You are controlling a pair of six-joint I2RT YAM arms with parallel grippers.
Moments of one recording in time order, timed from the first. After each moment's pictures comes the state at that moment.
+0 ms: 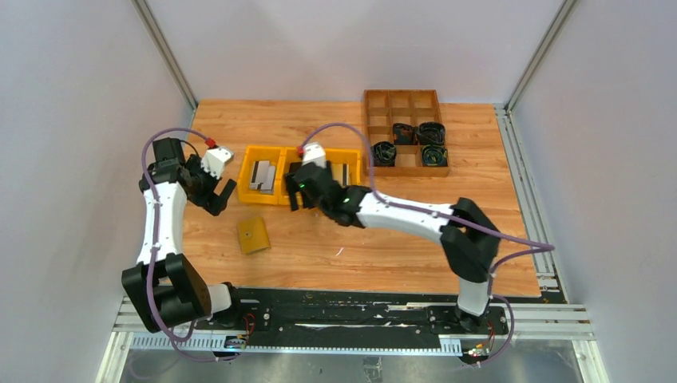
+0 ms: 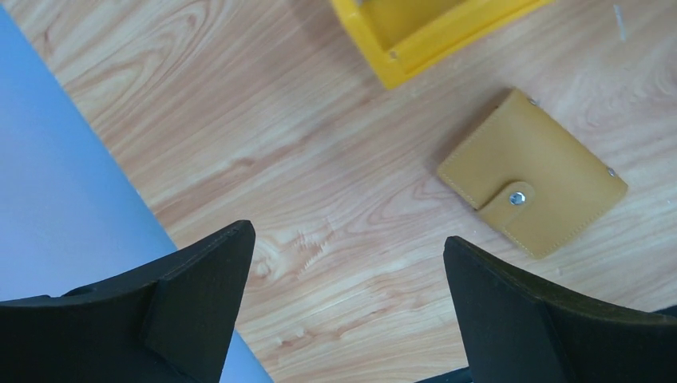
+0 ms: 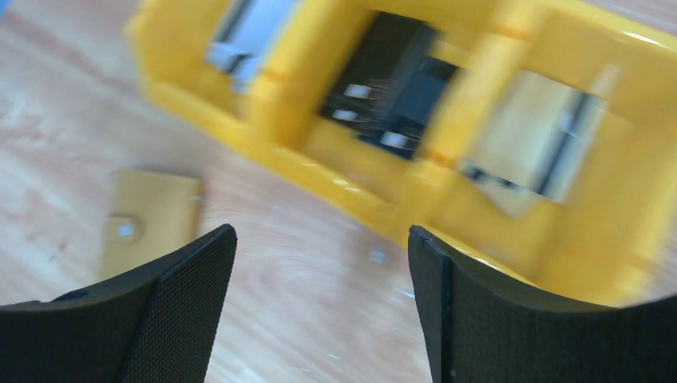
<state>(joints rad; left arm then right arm) 0.32 1.25 1.06 -0.86 0.33 0.87 1.01 1.79 1.35 -0.12 0.41 0.44</state>
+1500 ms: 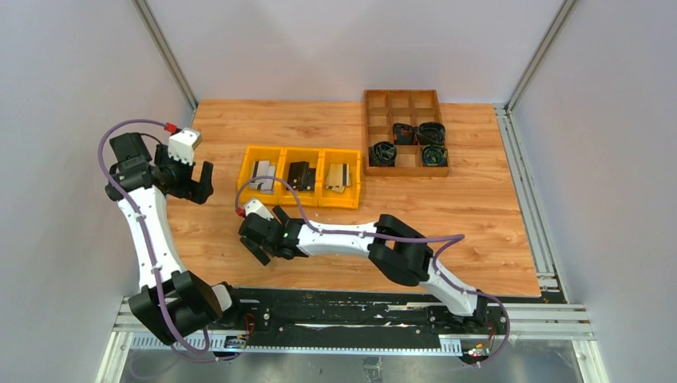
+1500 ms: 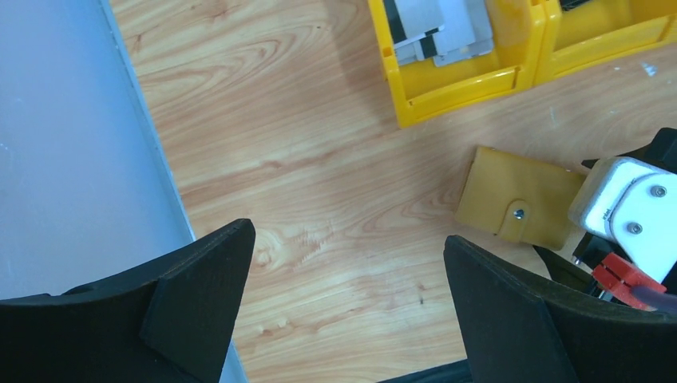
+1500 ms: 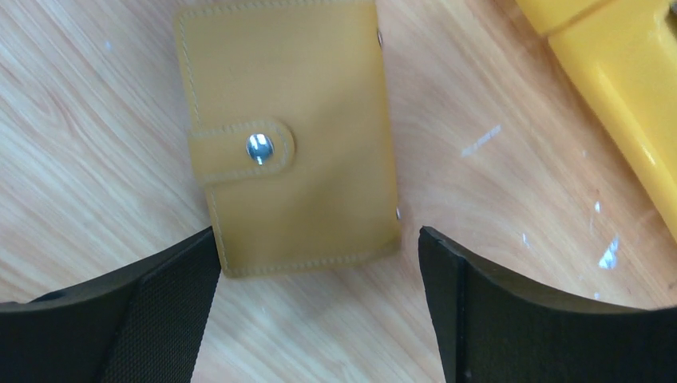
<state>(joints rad) 0.52 1.21 1.25 -0.97 0.52 0.73 1.29 2.34 1.90 -0.46 0.39 0.31</state>
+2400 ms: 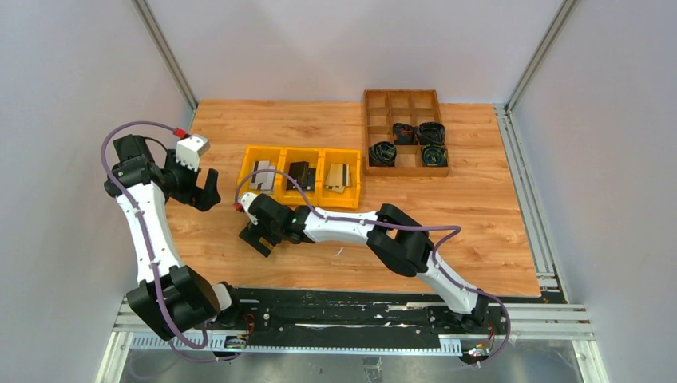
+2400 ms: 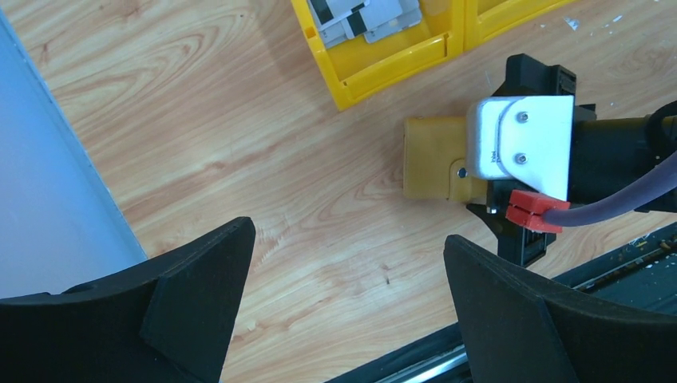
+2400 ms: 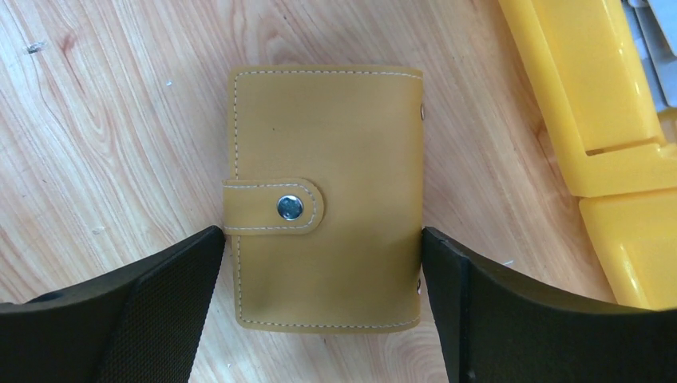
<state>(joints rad) 0.52 1.22 1.27 -1.13 0.61 0.85 1.19 2.33 1.81 -0.24 0.07 0.05</state>
